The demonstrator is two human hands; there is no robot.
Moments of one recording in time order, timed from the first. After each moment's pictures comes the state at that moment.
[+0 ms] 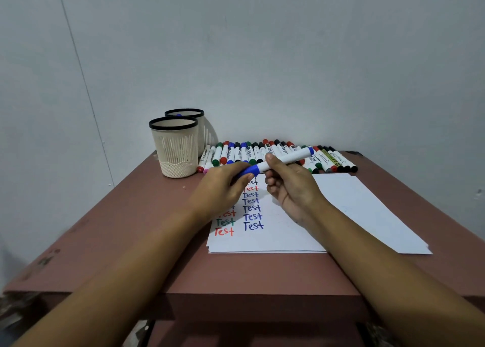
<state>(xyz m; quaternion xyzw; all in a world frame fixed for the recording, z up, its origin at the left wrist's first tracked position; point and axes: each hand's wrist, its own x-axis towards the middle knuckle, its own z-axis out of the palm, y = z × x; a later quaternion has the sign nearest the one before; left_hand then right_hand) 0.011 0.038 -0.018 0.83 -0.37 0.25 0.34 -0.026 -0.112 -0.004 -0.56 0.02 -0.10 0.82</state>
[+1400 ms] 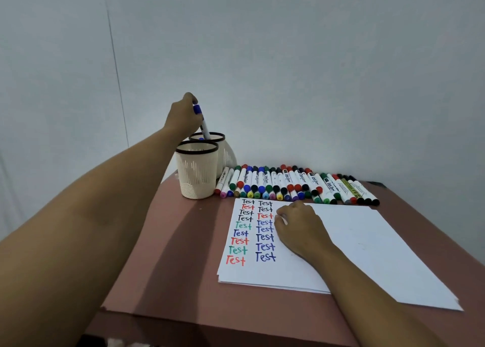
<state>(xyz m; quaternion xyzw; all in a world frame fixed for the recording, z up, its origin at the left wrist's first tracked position) 0.133 0.110 0.113 0.88 -0.06 0.30 0.36 -0.004 -0.125 -0.035 -0.97 -0.02 -0.17 0.15</state>
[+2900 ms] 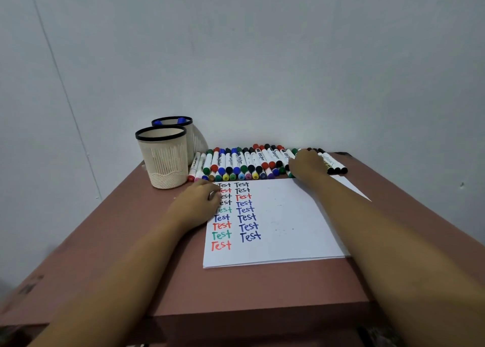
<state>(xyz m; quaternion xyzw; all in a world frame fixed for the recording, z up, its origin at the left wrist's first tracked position) 0.056 0.058 -0.039 0.95 -0.23 0.10 0.19 0.075 -0.199 -0.008 -0.95 0.21 -0.17 0.18</state>
